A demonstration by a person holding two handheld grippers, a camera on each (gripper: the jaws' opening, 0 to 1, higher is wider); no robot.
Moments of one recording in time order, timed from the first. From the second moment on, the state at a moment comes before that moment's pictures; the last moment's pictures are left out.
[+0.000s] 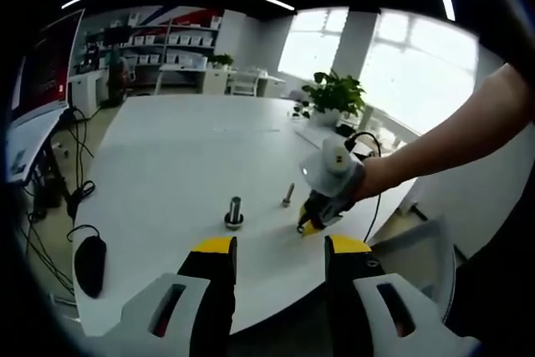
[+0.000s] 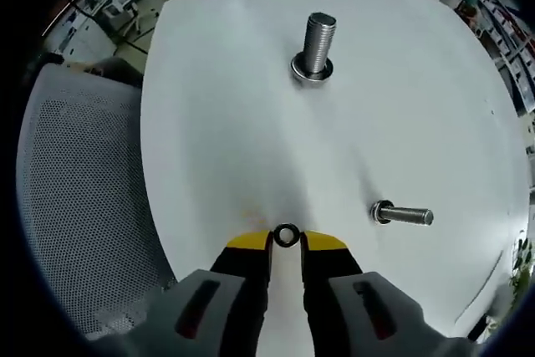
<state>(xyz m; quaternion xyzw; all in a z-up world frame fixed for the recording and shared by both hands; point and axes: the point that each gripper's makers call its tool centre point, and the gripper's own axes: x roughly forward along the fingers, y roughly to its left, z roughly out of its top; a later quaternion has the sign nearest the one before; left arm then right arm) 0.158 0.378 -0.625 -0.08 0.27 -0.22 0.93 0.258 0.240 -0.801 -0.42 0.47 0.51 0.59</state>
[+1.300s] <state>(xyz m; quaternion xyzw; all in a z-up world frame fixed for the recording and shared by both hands) 0.160 0.394 -0.630 -0.08 0.28 -0.21 0.93 0.258 0.240 -0.800 -0.43 0.49 0.48 0.59</state>
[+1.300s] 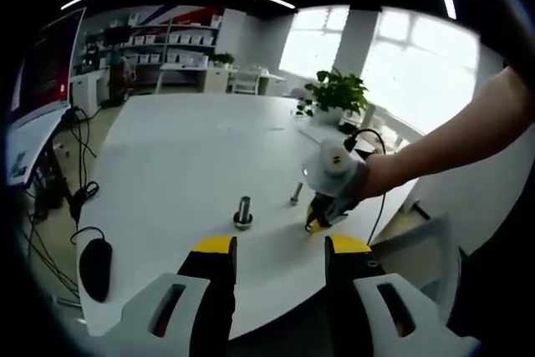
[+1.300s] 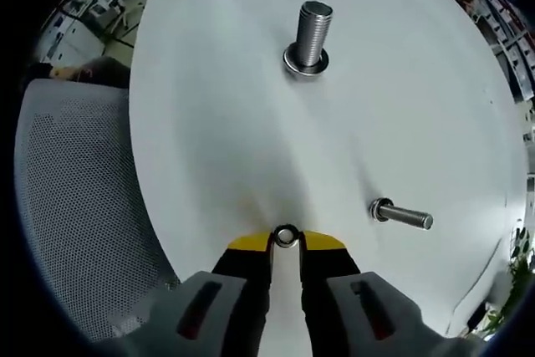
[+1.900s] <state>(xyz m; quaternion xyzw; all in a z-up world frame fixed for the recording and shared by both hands) 0.159 0.398 -0.631 -0.08 0.28 -0.22 0.93 0.270 0.232 -0.785 -0.39 0.50 0.47 0.62</state>
